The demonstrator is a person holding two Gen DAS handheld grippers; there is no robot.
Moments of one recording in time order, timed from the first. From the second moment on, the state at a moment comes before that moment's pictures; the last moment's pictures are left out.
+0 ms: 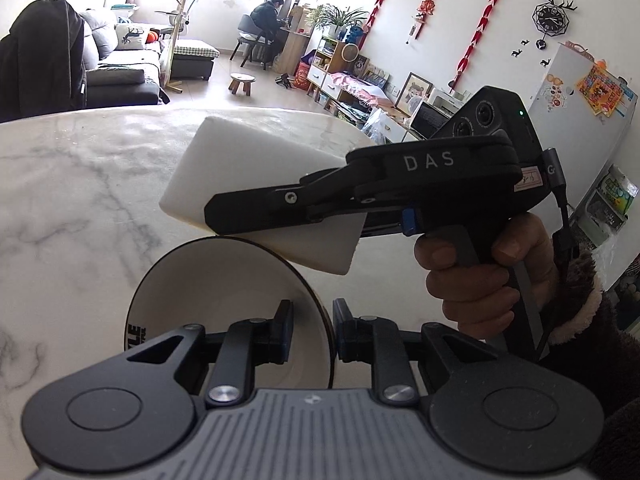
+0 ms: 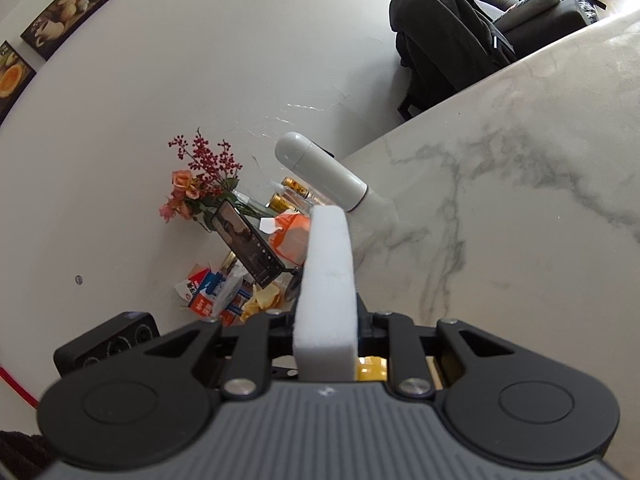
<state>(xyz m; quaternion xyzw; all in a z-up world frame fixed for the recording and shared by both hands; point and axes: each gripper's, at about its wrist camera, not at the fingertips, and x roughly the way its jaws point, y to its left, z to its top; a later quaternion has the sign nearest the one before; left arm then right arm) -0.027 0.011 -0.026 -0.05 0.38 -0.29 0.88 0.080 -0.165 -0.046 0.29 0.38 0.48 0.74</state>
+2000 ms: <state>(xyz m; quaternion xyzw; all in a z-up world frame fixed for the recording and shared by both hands) -0.044 -0.037 -0.035 0.11 0.40 -0.23 0.88 0.065 -0.237 -0.079 0.33 0.37 0.41 0.77</state>
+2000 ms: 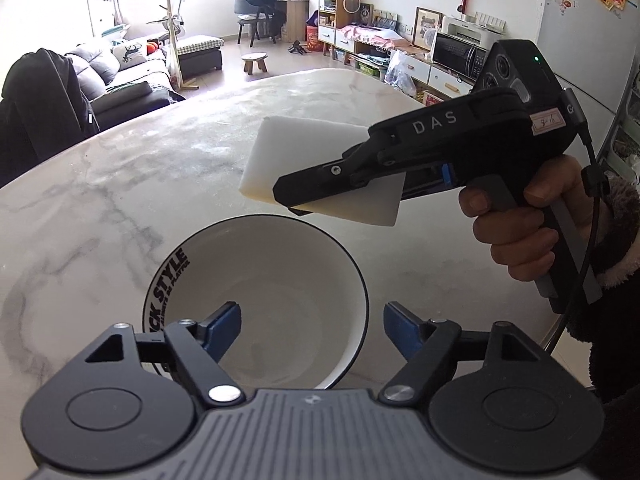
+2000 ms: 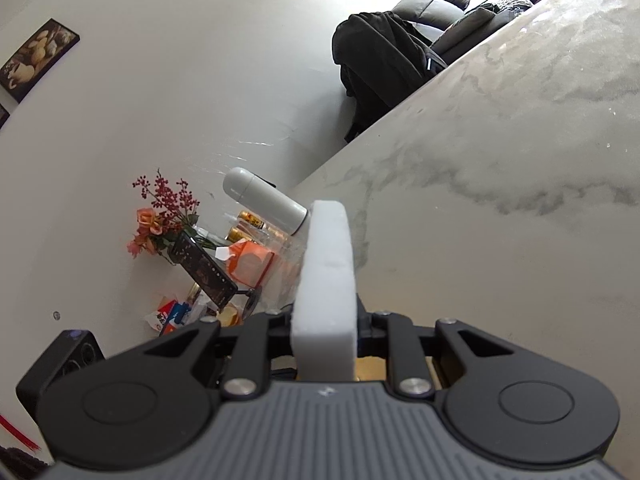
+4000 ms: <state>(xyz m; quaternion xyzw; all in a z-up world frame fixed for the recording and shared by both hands) 0.022 0.005 -0.045 0.07 0.39 -0.06 0.91 0.066 -0.226 -0.080 0.29 0.36 0.31 0.83</state>
